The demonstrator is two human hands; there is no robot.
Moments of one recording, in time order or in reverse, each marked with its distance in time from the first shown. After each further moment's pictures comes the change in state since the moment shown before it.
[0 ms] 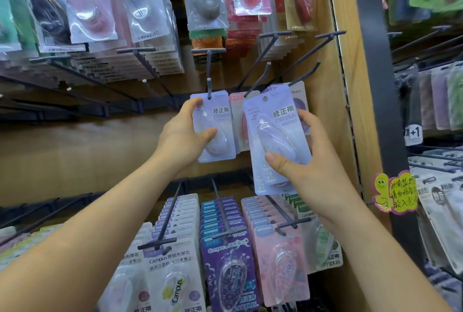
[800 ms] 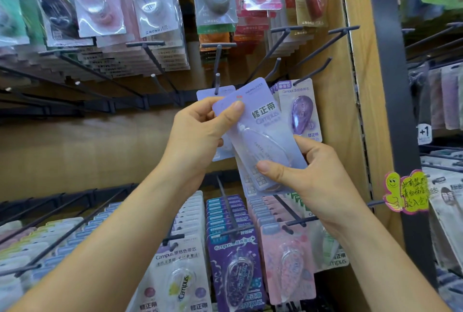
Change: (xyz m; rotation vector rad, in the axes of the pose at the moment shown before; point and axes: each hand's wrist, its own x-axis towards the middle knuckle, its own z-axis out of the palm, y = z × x) left_hand -0.048 0.039 -0.007 -0.787 -0.063 0.014; right_hand -0.005 -0.002 0.009 0.156 -0.193 0.055
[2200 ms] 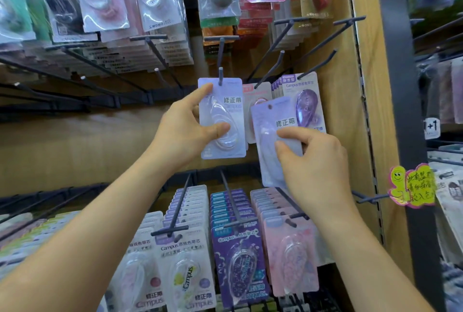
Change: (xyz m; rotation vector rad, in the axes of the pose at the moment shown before) left_hand 0.015 -0.004 -0.033 0.581 -0.016 0.060; right_hand 0.004 0.000 0.020 -0.620 0.442 -0.070
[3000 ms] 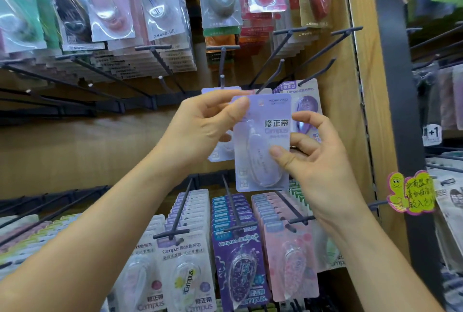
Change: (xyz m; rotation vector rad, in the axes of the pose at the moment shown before) left_hand -0.014 0.033 0.003 -0.341 -0.128 0.112; right_hand 0.003 0.001 -0.010 0.794 -0.277 0.051
